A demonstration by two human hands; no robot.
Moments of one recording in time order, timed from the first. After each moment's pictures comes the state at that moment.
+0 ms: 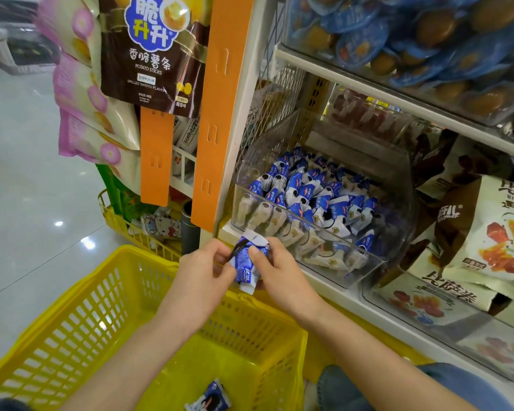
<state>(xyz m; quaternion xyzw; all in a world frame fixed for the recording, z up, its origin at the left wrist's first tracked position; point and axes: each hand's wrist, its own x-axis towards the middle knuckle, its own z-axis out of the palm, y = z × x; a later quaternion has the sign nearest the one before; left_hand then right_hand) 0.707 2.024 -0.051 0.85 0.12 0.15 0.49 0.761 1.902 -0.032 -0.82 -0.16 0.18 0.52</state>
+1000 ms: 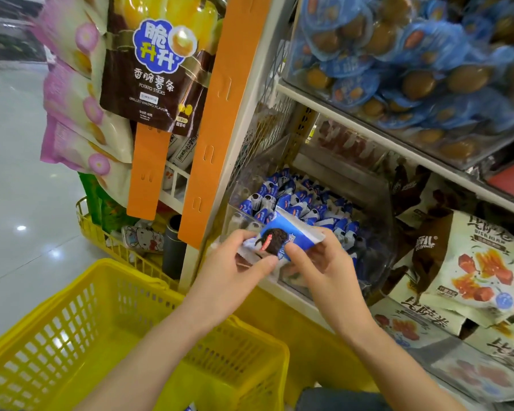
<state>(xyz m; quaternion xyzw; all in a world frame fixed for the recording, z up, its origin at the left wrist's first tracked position) 0.725 2.004 -0.009 0.75 0.03 0.11 0.66 0.763 1.858 0.025 -0.81 -0.22 -0.01 0.54</state>
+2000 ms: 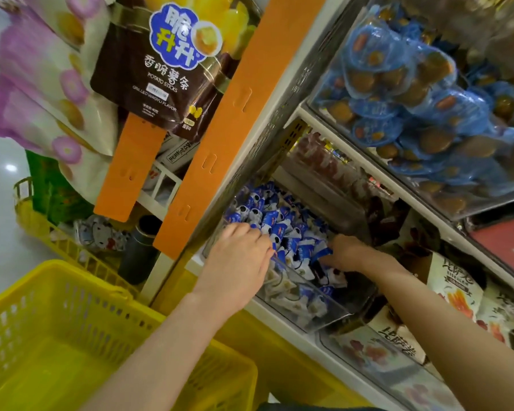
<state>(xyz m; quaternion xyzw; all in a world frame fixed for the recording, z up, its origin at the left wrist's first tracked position) 0.781 2.006 -0.010 0.94 -0.07 0.21 0.28 0.893 1.839 0.072 -0.97 -0.01 0.17 -0.20</state>
